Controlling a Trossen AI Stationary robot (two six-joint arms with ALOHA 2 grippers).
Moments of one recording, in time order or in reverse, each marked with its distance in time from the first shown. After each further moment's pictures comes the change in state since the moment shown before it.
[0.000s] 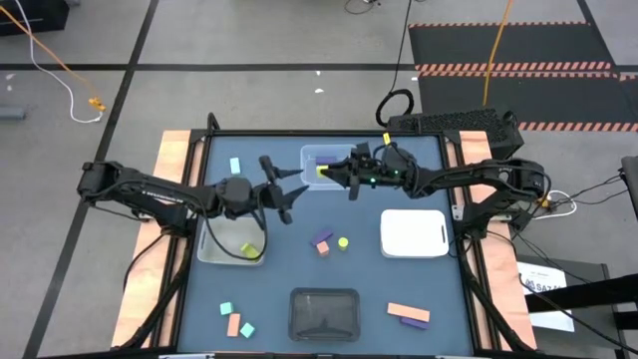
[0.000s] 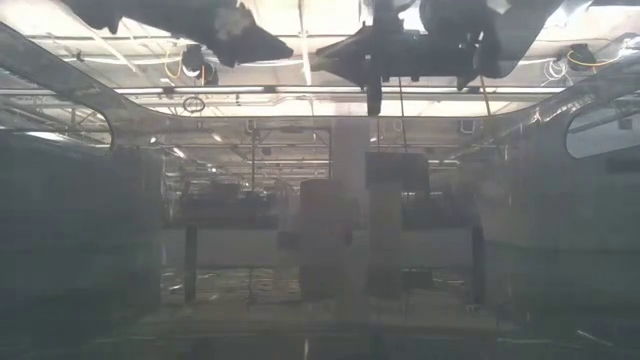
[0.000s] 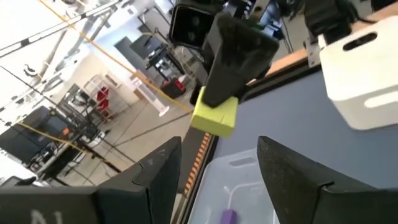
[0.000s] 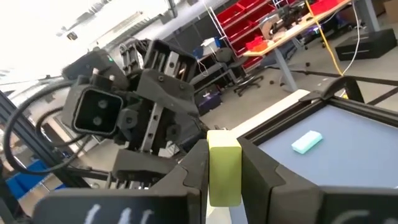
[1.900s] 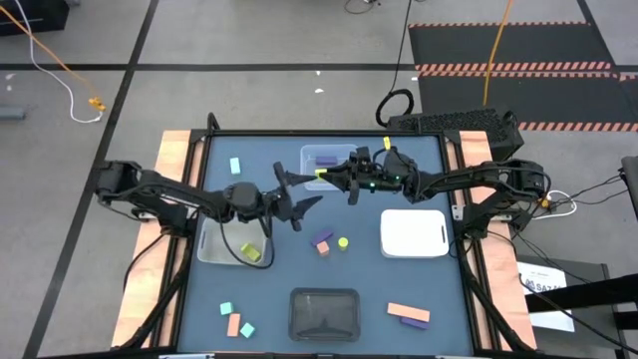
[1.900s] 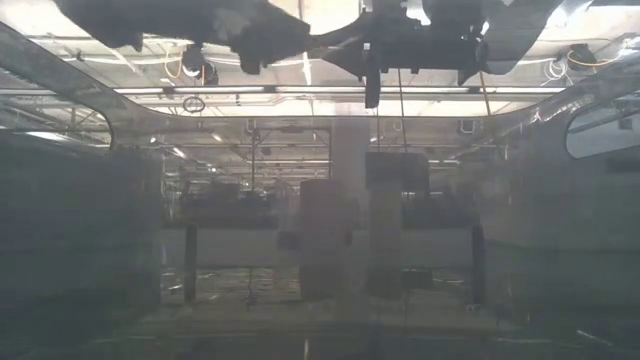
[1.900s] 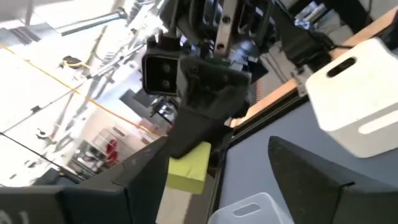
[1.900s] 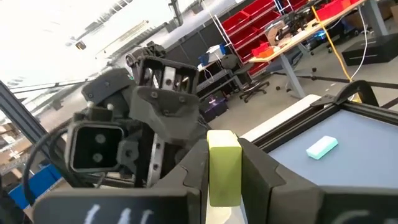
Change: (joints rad) left arm -0.006 0.173 0.000 0.315 0.127 0.218; right arm 0.052 -0.001 0.002 0.032 0.052 0.014
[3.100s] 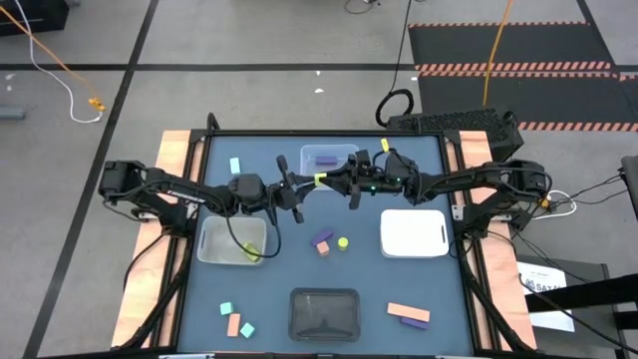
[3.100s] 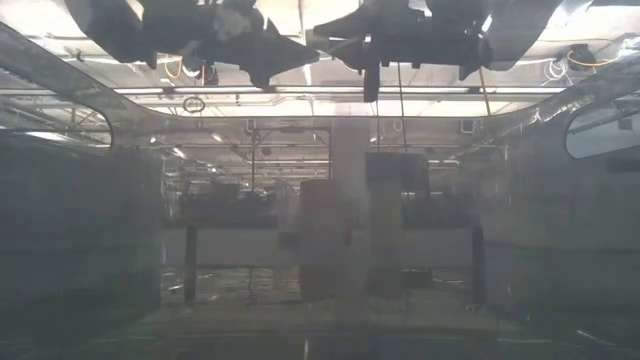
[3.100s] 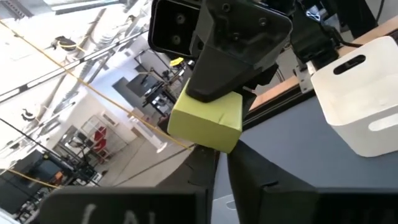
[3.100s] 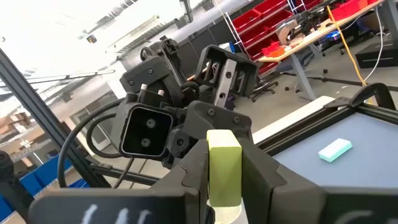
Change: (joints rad) left arm 0.082 0.029 -0.002 0.020 0.087 -0.106; right arm 0.020 -0.004 0.002 -0.023 -0.010 -0.039
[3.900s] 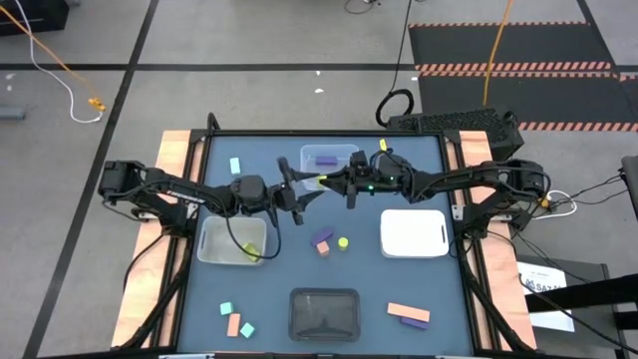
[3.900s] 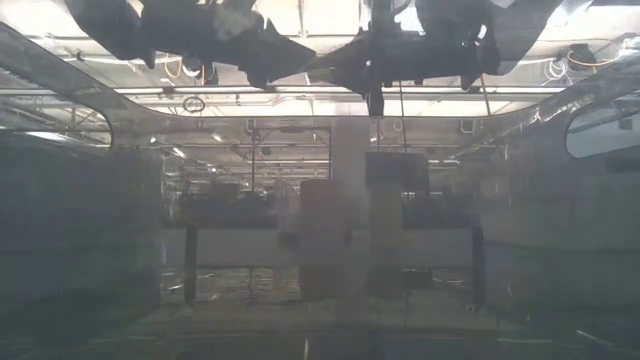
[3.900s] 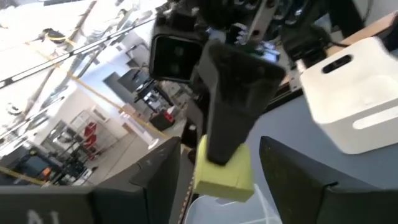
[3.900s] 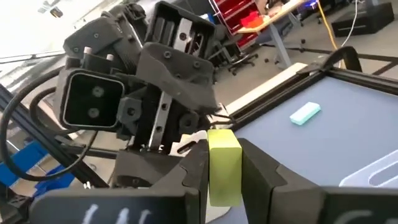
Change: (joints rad) left arm -0.003 -0.002 0.004 -0.056 0.004 -0.043; right arm -0.023 0.006 -0.004 -0.115 -0.014 0.008
